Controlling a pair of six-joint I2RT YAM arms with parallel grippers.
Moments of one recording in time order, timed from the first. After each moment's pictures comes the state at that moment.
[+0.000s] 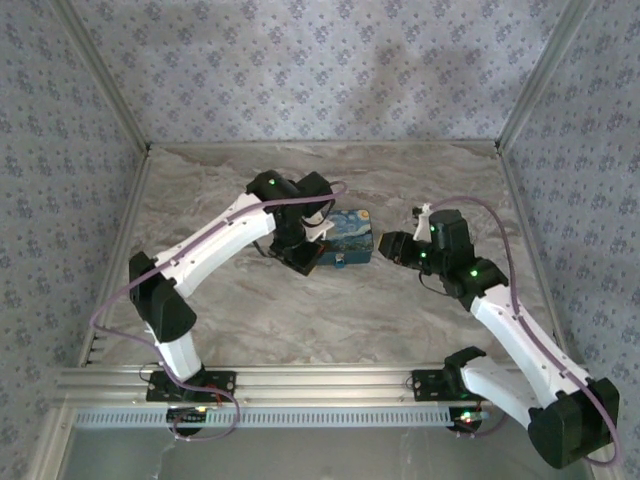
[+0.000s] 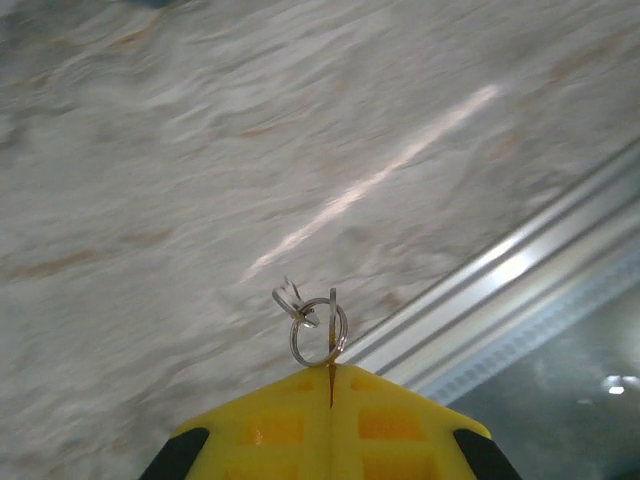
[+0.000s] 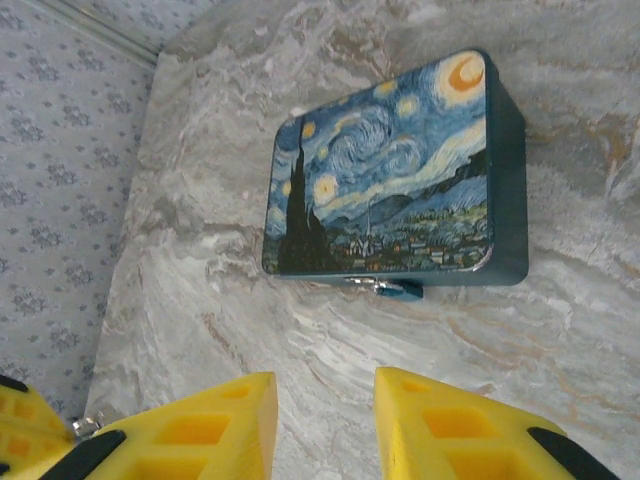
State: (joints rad) left arm -0.85 1.77 1.82 -1.57 0.14 -0.20; right arm 0.38 0.95 0.76 -0.42 -0.34 0.66
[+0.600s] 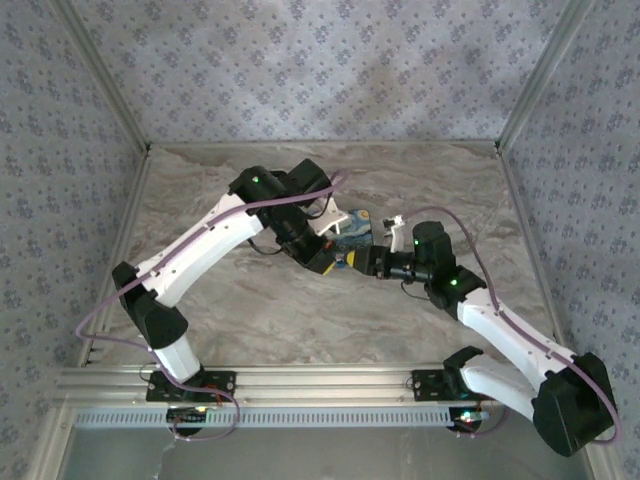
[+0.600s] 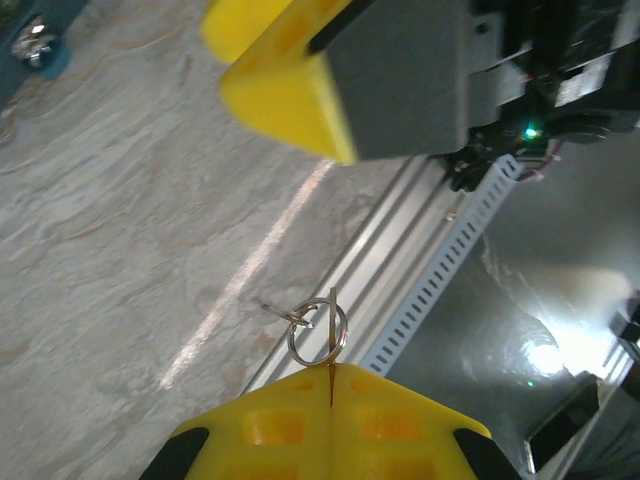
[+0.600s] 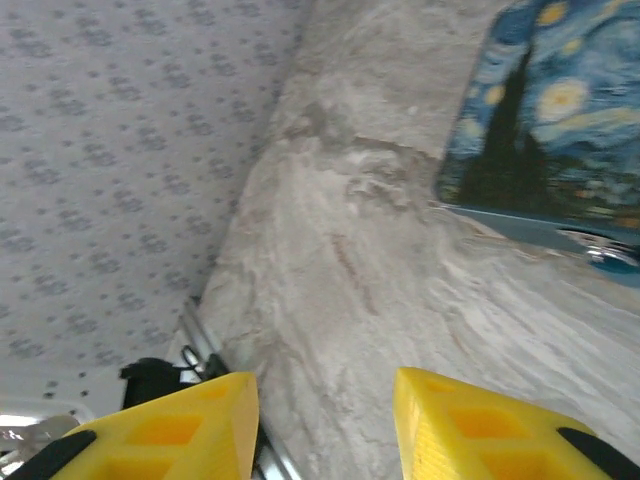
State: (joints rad) left arm -0.87 1.70 1.89 -1.47 0.47 -0.10; right arm 0.49 0.99 0.58 0.01 -0.63 0.70
